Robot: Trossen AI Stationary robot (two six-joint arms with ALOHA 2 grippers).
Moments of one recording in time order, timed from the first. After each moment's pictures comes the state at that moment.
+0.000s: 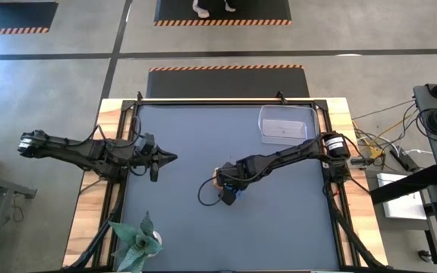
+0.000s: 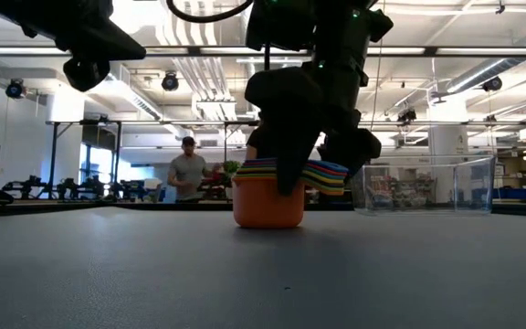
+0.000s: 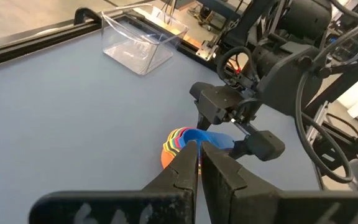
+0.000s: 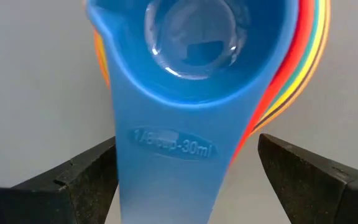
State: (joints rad) left arm -0.15 0.63 0.53 -0.23 -0.30 -0.56; right arm 0.13 1.98 1.43 -0.71 -0.04 0.83
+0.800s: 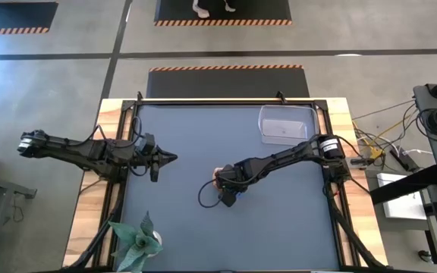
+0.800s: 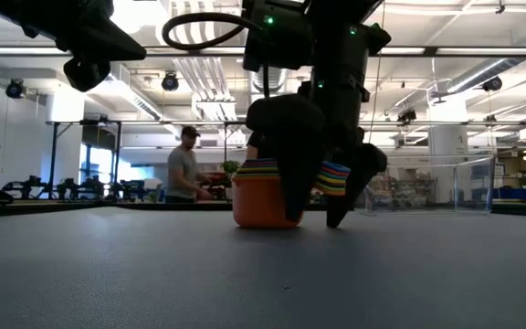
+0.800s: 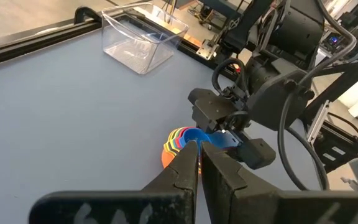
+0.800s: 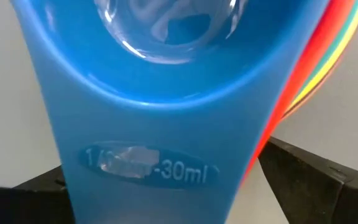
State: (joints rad) left arm -0.15 0.64 0.53 -0.23 -0.30 -0.56; right arm 0.13 2.04 1.44 -0.72 -0.05 0.86
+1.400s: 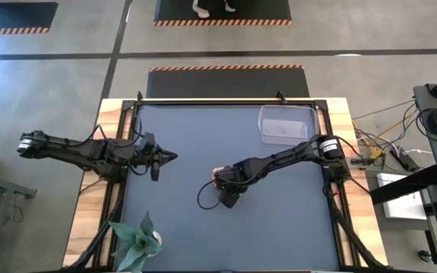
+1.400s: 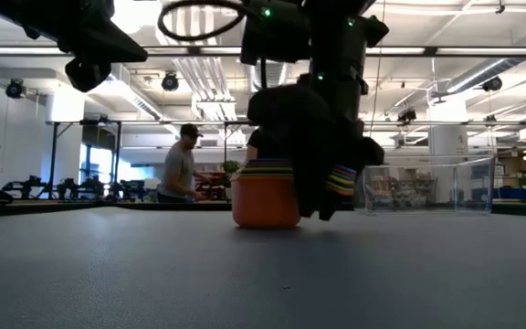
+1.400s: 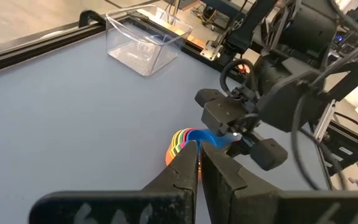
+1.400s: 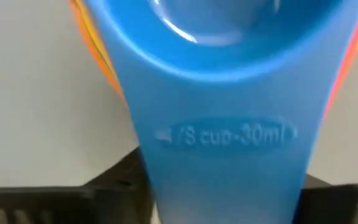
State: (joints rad) left arm -0.13 0.64 0.53 -0.23 -0.31 -0.54; right arm 0.13 2.04 1.47 -0.76 -0.06 0.83
